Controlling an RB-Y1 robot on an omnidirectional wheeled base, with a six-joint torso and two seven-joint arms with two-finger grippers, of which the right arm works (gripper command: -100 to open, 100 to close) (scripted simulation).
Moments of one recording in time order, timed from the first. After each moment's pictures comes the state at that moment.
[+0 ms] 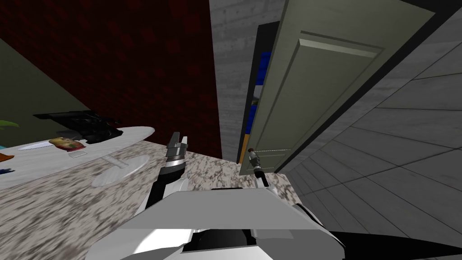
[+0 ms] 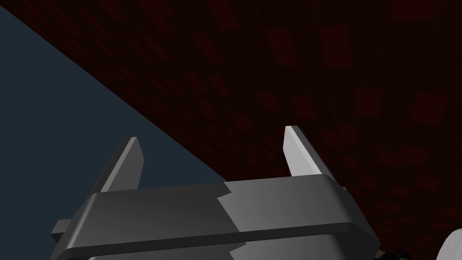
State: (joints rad) arm -0.10 -0.27 0.16 -0.68 -0.34 -0.82 -0.76
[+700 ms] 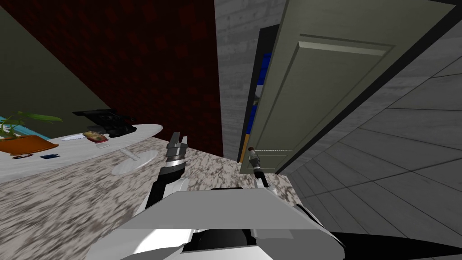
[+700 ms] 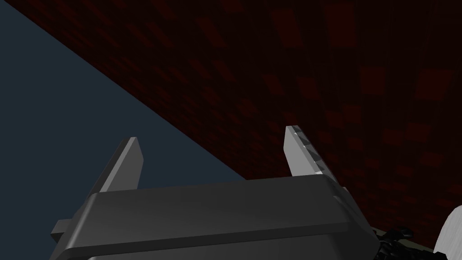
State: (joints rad) arm -0.09 -0.27 0.20 -0.69 -0.42 -0.82 -0.94
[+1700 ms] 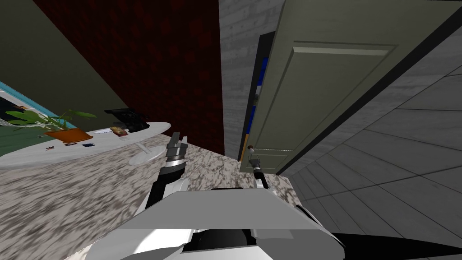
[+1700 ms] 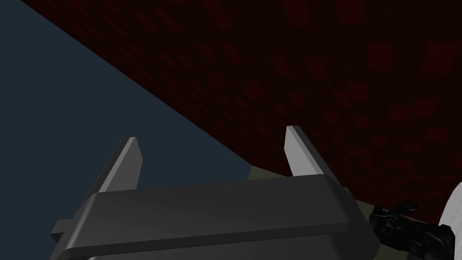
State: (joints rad) arm -0.08 -0.27 0.25 -0.71 -0.52 -0.82 -1.19
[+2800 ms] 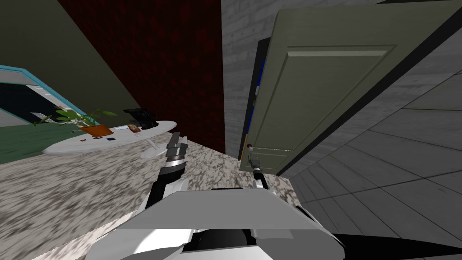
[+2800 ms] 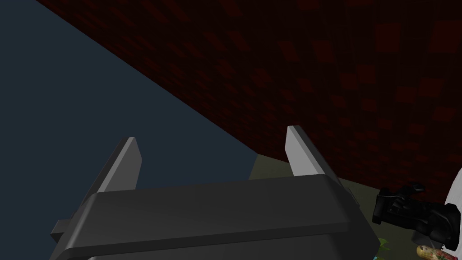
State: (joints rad) arm -0.06 -0.28 0.29 -0.73 -0.60 -0.83 -1.44
